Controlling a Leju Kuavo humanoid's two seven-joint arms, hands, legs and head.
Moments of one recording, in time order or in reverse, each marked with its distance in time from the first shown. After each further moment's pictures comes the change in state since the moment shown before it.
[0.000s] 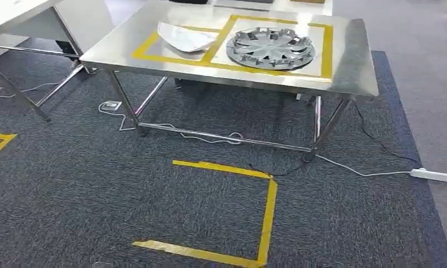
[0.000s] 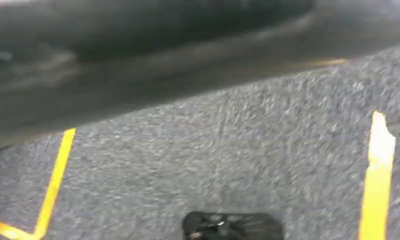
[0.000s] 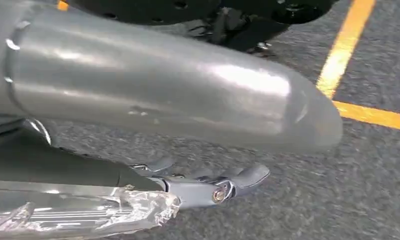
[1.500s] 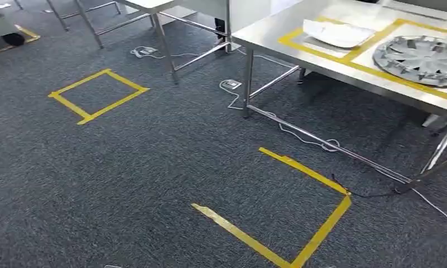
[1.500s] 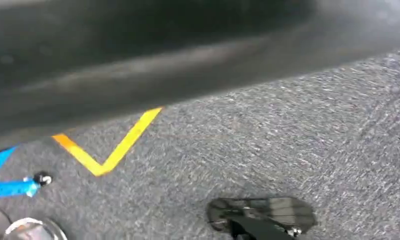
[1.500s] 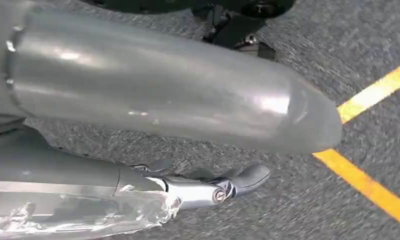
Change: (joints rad) left arm 0.007 -0.012 0.004 0.006 -0.051 -0.003 0.037; right arm 0.012 0.011 -0.001 0.001 0.006 -0.010 -0.007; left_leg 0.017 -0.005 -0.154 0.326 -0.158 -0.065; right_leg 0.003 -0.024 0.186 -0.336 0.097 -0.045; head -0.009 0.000
